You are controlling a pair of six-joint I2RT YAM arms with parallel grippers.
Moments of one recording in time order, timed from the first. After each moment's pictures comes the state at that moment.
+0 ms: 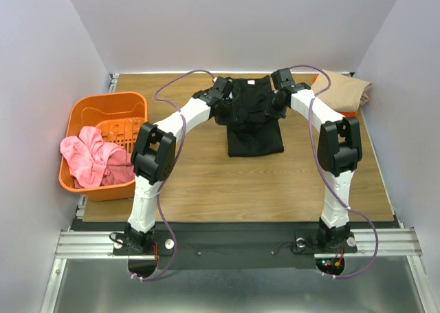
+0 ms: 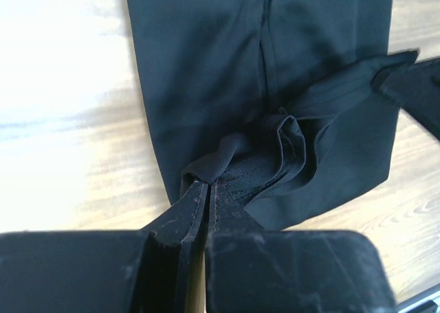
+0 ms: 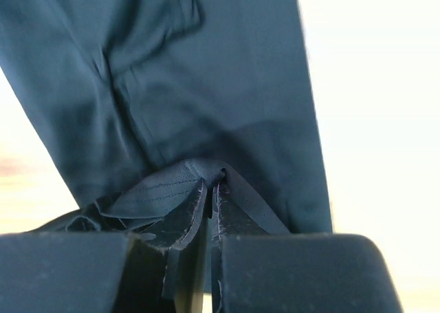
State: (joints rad) left arm -0.58 2.10 1.77 -0.57 0.05 -0.58; right arm 0.28 2.08 1.73 -0.69 0.04 0.55
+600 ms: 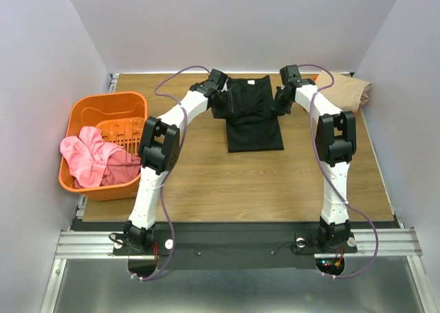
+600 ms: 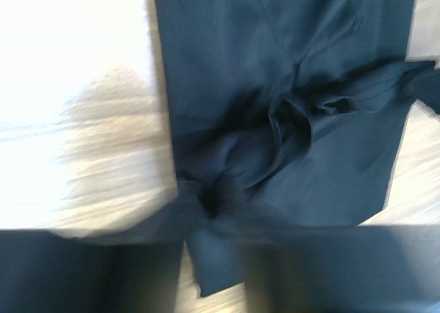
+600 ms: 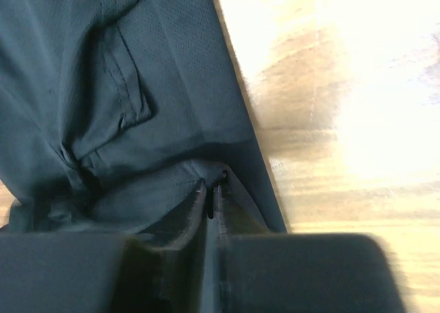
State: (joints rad) left arm -0.49 2.29 2.00 -0.62 0.13 -0.55; right arm 0.18 2.27 1.93 -0.72 -0.02 0.53
